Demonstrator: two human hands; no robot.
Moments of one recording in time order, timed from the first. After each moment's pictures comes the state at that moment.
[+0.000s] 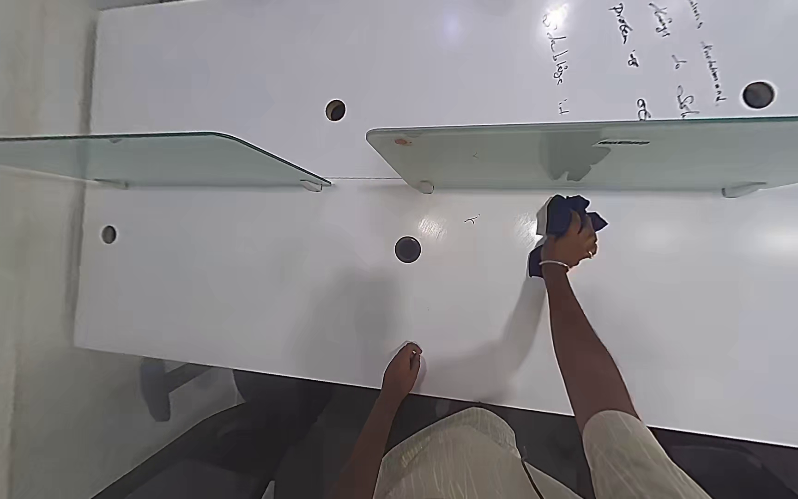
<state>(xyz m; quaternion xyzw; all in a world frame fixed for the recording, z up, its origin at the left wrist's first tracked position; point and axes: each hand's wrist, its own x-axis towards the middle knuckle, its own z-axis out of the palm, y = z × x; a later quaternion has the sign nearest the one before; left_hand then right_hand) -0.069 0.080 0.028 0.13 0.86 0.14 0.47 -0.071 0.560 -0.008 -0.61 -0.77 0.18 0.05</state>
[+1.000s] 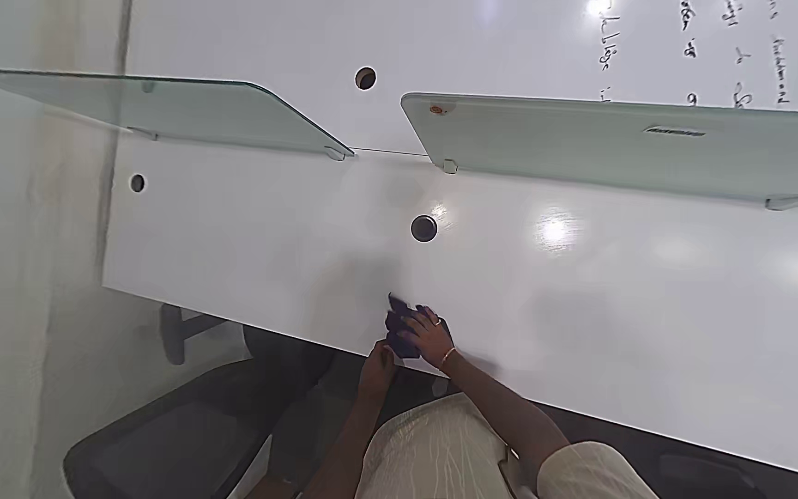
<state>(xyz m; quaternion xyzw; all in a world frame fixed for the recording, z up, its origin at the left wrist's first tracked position) -0.038 0.002 0.051 -0.03 0.91 0.17 0.38 -0.011 0.198 -0.020 0.09 -0.91 0.42 -0.02</state>
